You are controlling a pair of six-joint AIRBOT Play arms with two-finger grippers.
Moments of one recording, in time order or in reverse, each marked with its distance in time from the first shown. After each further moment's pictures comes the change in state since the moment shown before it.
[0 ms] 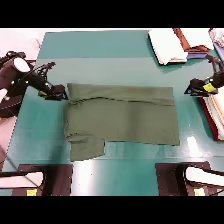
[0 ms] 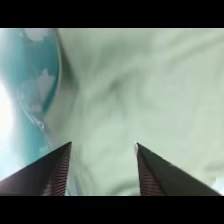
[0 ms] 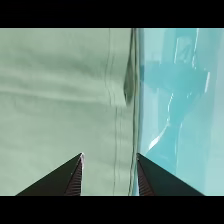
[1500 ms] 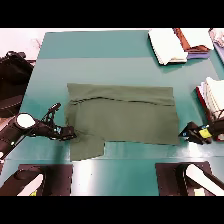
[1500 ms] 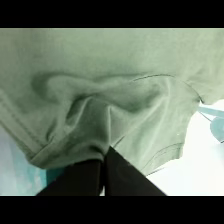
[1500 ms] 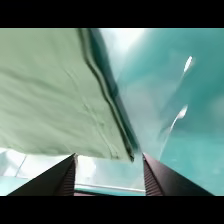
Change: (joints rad) left arm -0.135 0.529 -0.777 -0.265 0.221 -0.056; right arm -0.296 0.257 -0.716 0.057 0.024 -0.049
